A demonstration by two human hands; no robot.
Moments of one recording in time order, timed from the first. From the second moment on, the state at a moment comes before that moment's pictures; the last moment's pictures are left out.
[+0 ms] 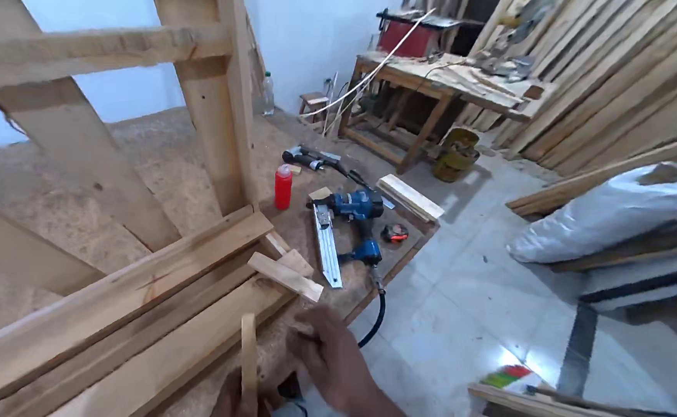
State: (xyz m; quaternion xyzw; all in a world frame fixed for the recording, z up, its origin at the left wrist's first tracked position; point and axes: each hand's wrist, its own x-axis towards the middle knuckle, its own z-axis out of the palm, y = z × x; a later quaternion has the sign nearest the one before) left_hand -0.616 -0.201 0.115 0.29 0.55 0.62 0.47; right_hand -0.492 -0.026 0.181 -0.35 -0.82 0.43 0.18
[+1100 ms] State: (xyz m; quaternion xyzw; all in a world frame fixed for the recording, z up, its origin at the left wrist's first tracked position) left_hand -0.607 0.160 0.121 -0.08 0.98 0.13 0.14; right_hand -0.502 0.433 0.110 -0.23 -0.93 0.28 0.02
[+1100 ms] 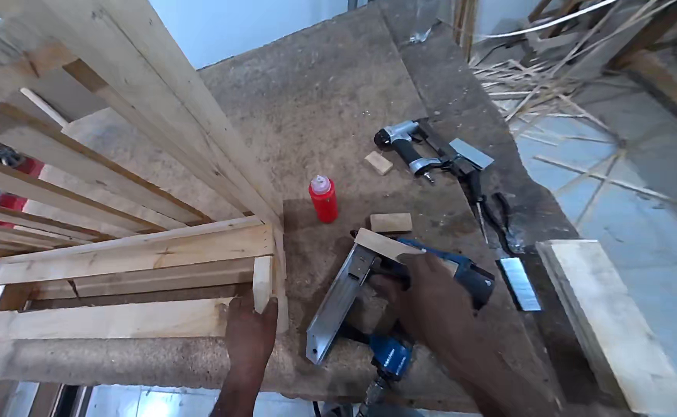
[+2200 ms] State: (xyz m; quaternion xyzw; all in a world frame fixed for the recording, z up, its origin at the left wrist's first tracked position) left_hand -0.615 0.168 0.103 -0.05 0.99 0.10 0.08; right_hand -0.635 0.355 0.034 0.14 -0.85 0.46 -0.23
